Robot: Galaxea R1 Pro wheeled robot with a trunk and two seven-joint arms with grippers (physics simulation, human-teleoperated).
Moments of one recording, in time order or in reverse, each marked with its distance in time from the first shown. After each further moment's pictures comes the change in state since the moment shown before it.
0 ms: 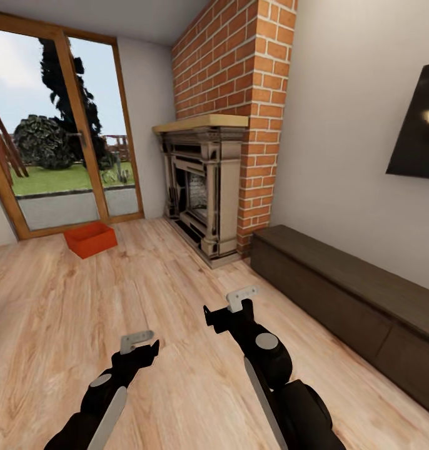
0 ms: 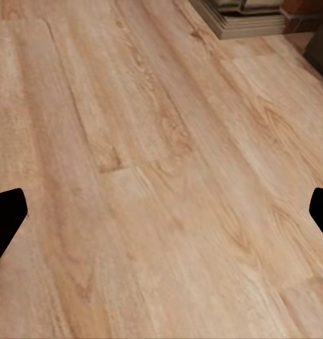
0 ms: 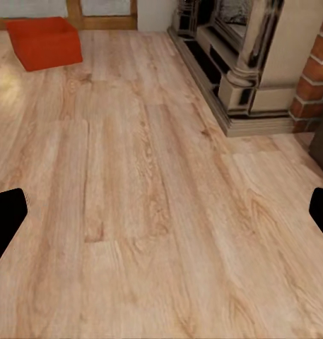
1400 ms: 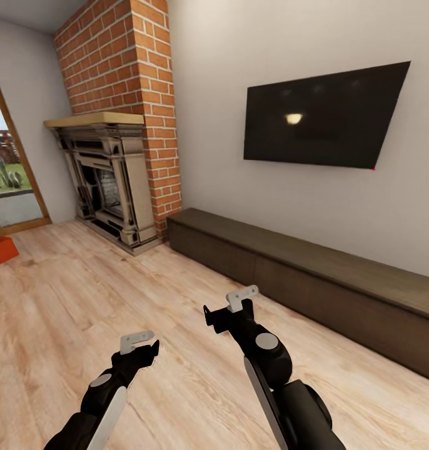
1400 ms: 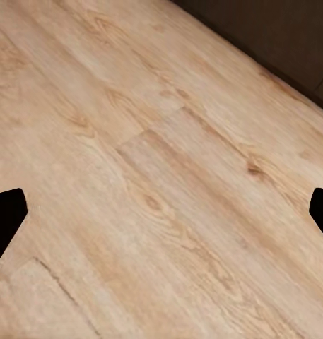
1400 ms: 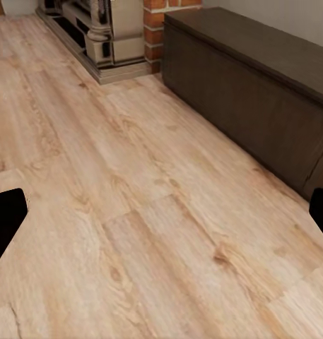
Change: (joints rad) left arm 0.000 0.000 0.000 0.000 0.000 0.000 0.000; right arm 0.000 0.000 0.000 0.000 0.000 -0.002 0.000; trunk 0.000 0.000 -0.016
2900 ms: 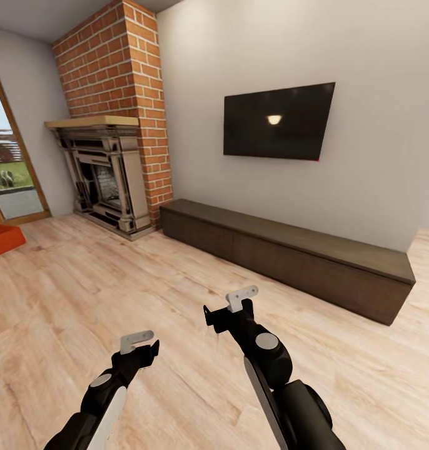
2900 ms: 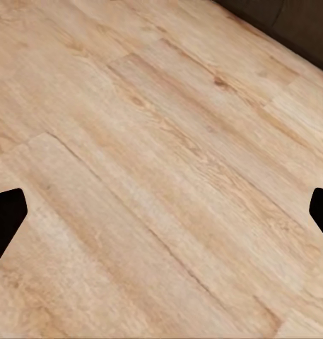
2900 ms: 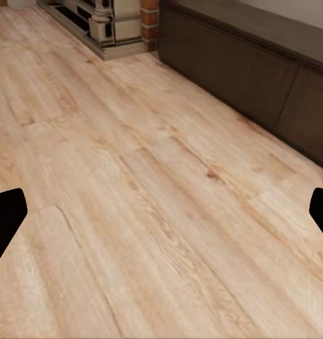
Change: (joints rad) left arm 0.000 0.000 0.000 0.000 0.000 -0.001 0.000; right arm 0.000 0.000 0.000 0.000 0.000 0.000 0.001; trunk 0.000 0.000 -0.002
